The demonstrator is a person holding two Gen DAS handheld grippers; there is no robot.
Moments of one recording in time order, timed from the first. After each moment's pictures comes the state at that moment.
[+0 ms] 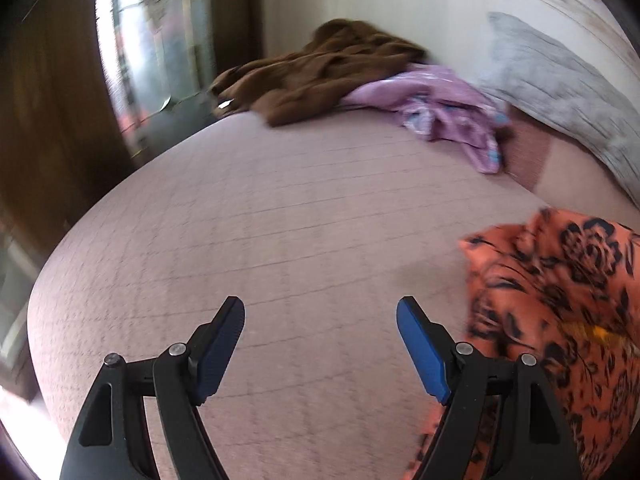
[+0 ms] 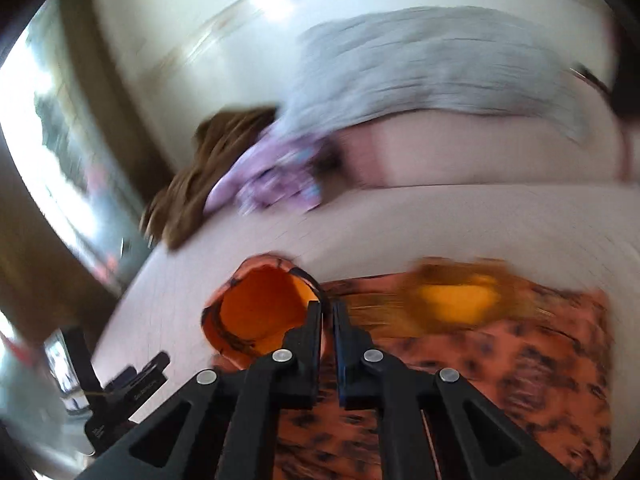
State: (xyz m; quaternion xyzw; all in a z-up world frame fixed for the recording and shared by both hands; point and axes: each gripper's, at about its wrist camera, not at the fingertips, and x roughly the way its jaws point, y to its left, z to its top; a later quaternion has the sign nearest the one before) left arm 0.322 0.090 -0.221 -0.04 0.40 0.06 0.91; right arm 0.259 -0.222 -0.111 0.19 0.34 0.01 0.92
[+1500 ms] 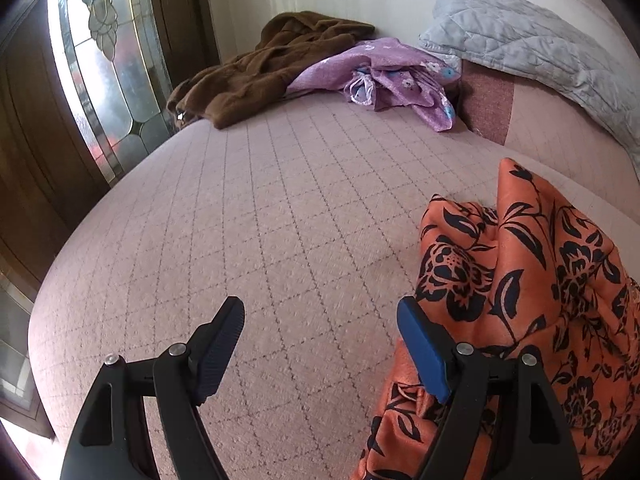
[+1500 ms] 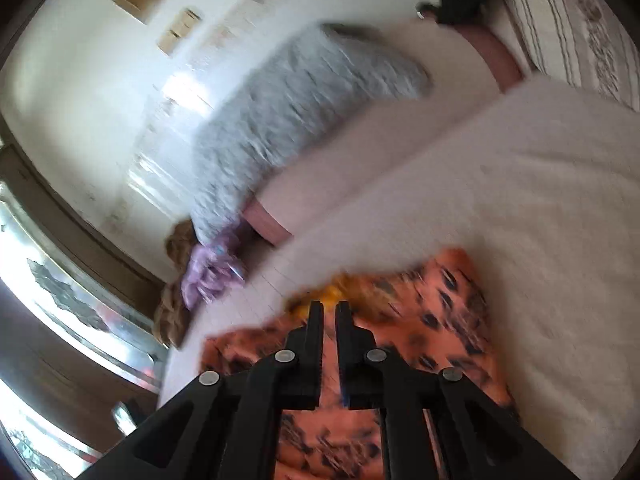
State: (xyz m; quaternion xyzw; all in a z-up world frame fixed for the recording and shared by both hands) left arm 0.323 0.044 -0.231 0.02 0.42 0.03 0.91; right arm 0.150 -0.400 -0.168 0.38 0.28 -0.05 0.88
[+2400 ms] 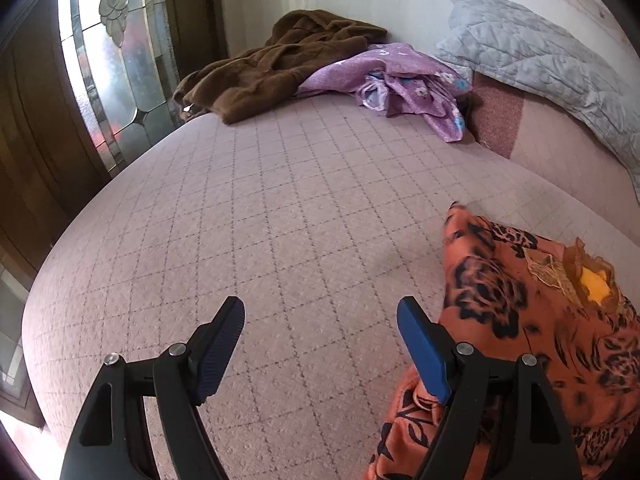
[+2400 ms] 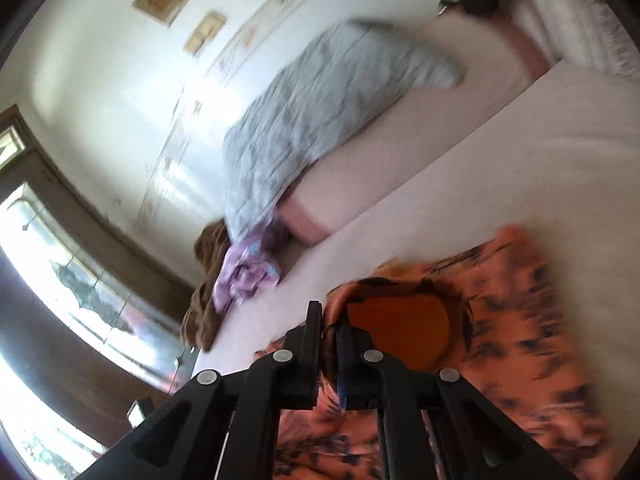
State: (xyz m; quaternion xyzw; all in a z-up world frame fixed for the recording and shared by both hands) left arm 0.328 0.057 -0.225 0.00 0.42 0.03 0.91; right arm 0.151 -0.369 -0.176 0.40 0.22 -0.02 0.89
